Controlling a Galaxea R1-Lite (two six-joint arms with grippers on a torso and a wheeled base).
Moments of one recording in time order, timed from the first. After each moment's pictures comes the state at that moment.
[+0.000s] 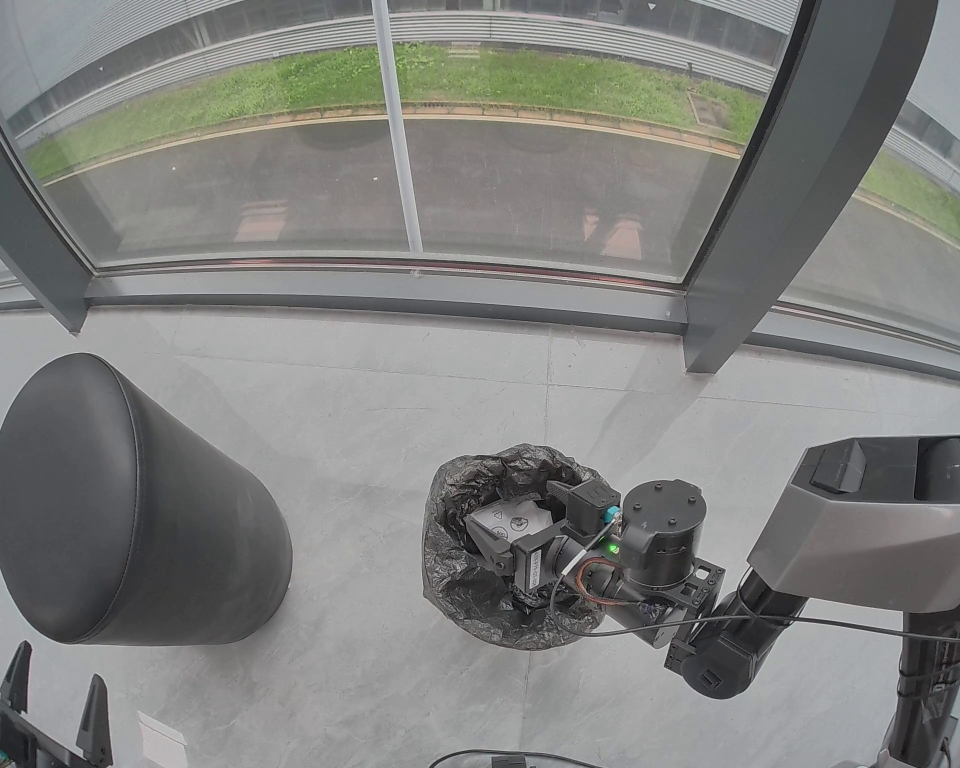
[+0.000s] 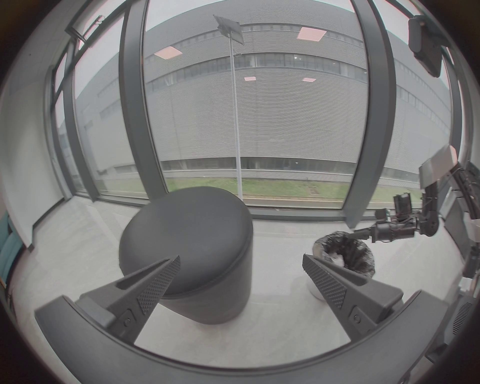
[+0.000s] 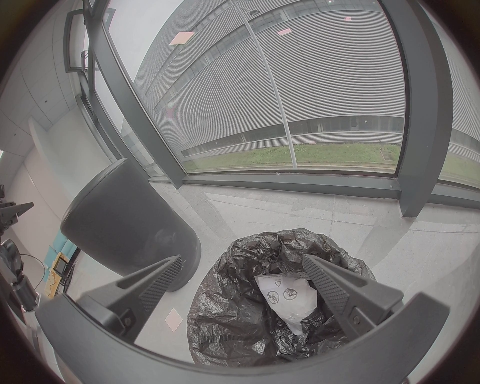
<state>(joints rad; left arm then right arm) 0.00 0.01 -0.02 -0.04 0.07 0.01 0.74 2.26 -0.73 -1.38 -0.14 0.10</state>
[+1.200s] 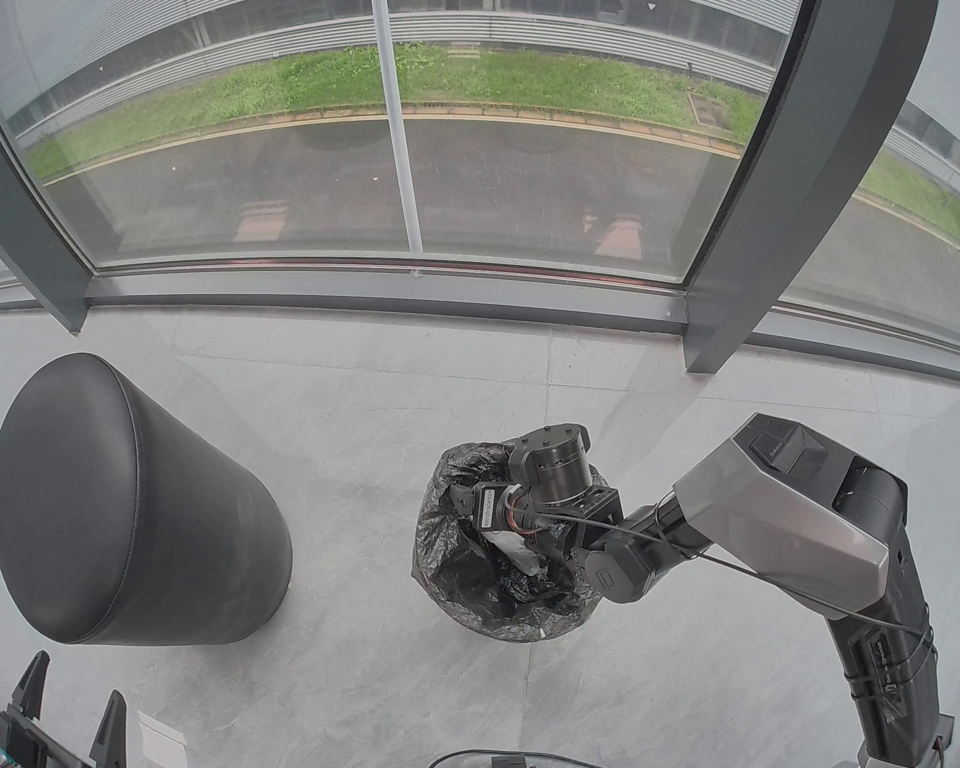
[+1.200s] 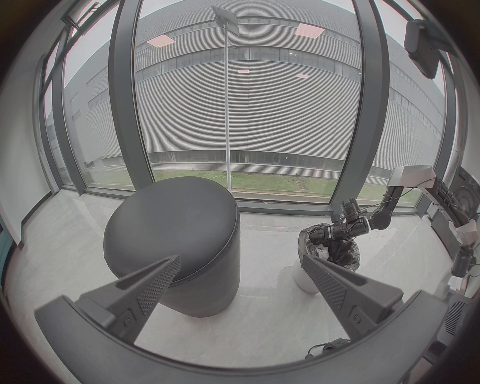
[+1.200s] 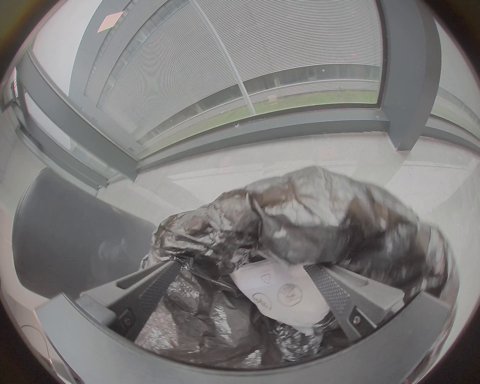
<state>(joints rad) 0.00 0.01 -0.02 0.01 -0.01 -0.01 0.67 2.49 -1.41 -0.66 -0.20 0.41</state>
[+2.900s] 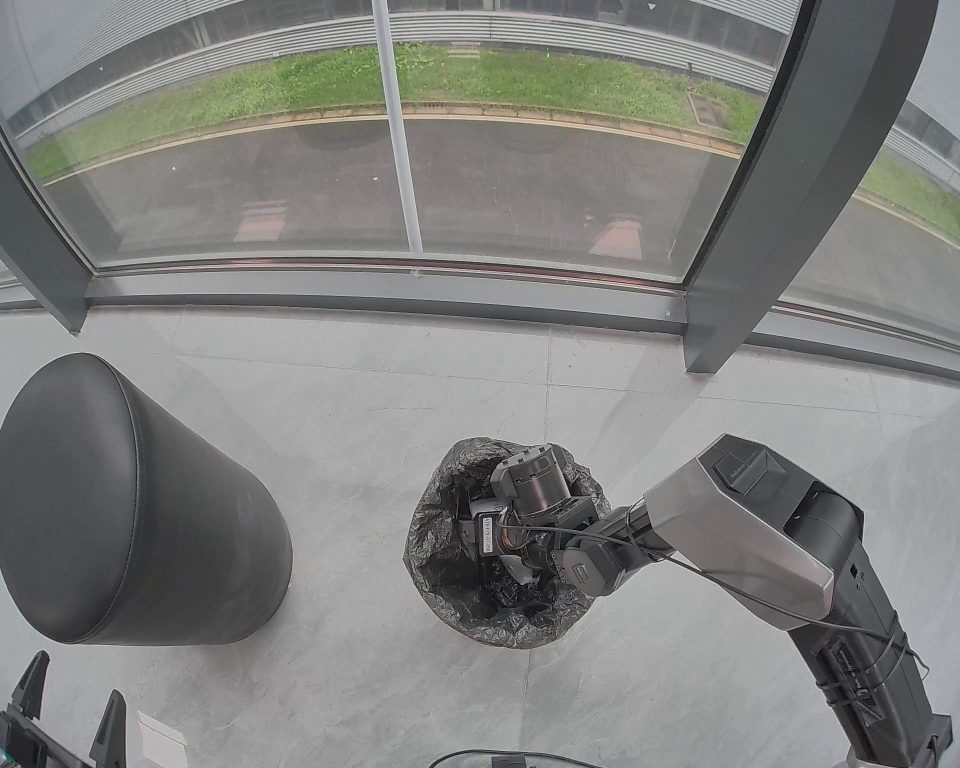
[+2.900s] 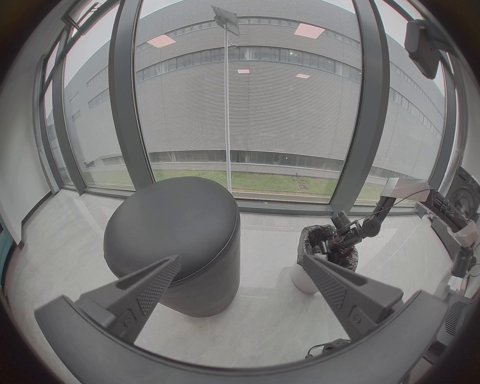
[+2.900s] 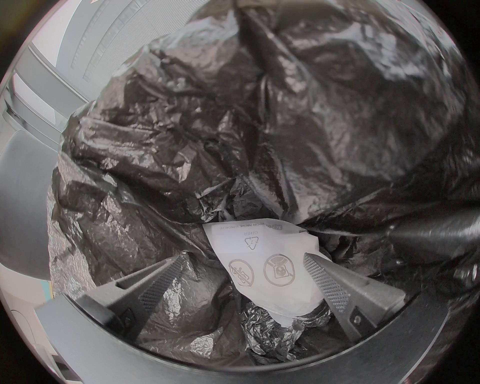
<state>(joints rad) 0.00 0.02 -0.02 0.01 -0.01 -0.01 0.65 2.63 -1.61 -0.40 -0.21 0.38</state>
